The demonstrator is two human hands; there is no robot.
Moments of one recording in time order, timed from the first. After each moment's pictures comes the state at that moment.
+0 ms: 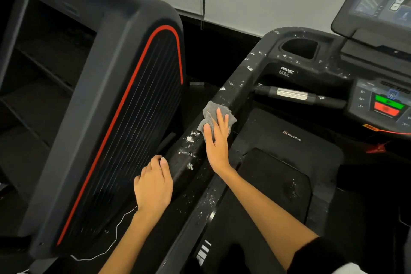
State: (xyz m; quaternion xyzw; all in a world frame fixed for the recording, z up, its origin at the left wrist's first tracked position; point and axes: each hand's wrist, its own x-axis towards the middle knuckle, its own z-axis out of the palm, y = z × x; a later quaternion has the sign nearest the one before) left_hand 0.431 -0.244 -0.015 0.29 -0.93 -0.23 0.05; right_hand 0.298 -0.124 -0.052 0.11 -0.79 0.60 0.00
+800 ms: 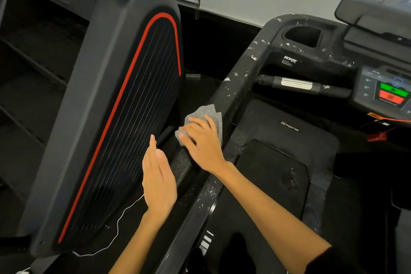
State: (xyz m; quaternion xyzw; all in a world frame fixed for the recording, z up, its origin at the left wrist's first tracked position) left_hand 0.439 -0.244 -0.012 0.27 -0.82 -0.47 0.19; right_hand 0.320 -0.157 -0.034 0.30 -0.89 0.35 0.06
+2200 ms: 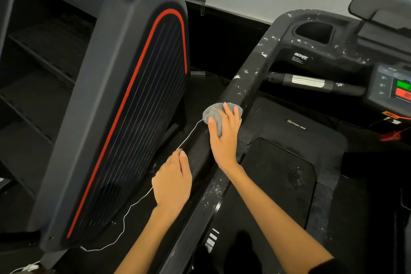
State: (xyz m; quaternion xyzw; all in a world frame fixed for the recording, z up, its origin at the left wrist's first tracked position) left_hand 0.432 -0.250 -0.009 0.26 -0.92 -0.27 0.06; right_hand 0.311 -0.159 -0.051 0.07 -0.83 0.55 0.09
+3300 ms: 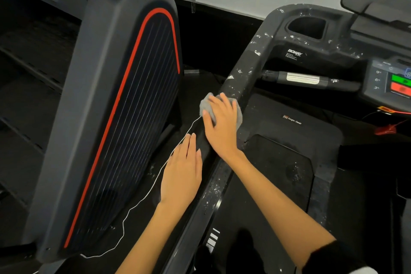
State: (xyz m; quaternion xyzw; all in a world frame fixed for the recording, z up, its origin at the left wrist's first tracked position) left_hand 0.402 -0.246 -0.014 0.04 -0.98 -0.16 0.10; right_hand 0.272 -0.153 -0.038 0.16 -0.88 0.41 0.16
